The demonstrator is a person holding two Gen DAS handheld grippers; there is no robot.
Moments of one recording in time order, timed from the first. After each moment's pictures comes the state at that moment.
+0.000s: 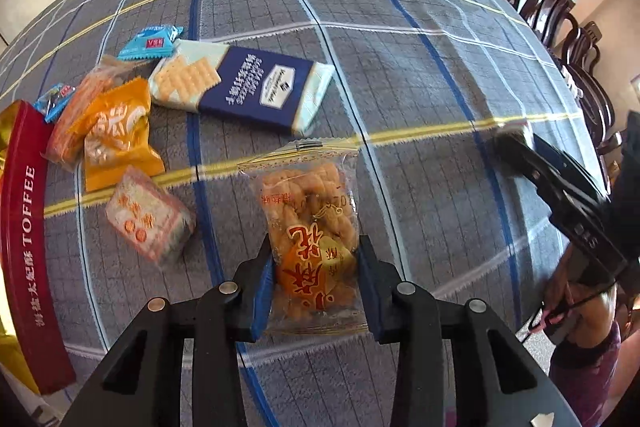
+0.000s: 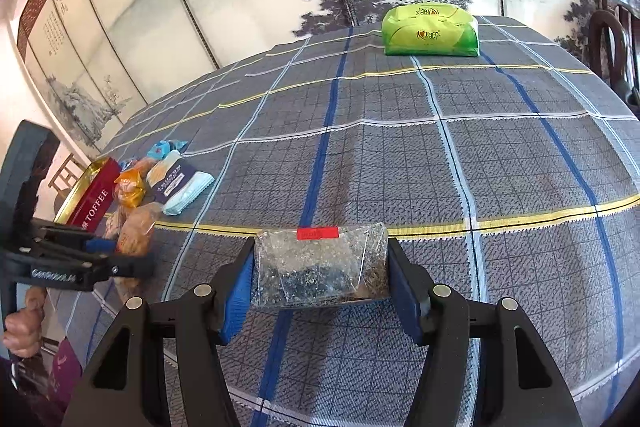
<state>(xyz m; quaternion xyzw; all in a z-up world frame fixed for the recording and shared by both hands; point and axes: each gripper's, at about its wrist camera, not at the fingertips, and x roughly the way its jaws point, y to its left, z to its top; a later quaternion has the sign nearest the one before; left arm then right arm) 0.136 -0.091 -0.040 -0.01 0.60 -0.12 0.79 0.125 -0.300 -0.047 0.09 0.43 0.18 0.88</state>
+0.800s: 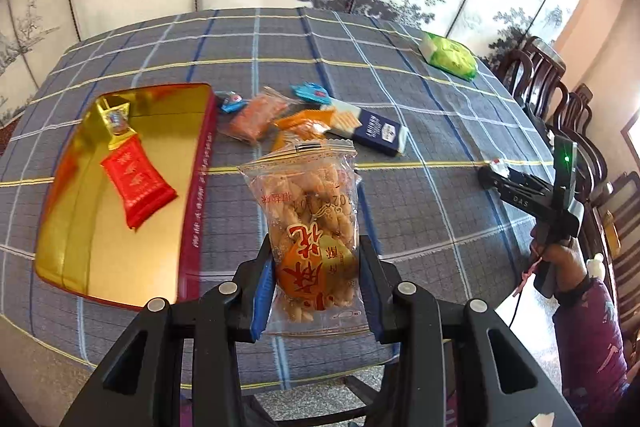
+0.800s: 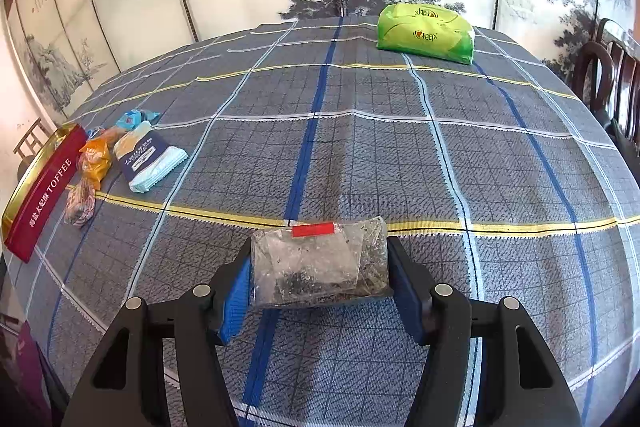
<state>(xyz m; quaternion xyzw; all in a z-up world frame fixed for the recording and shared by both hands) 0.035 0.050 0.043 -0.06 0.47 -0.07 0.88 0.129 -0.279 -0.050 0.01 0.44 0.13 0.89</state>
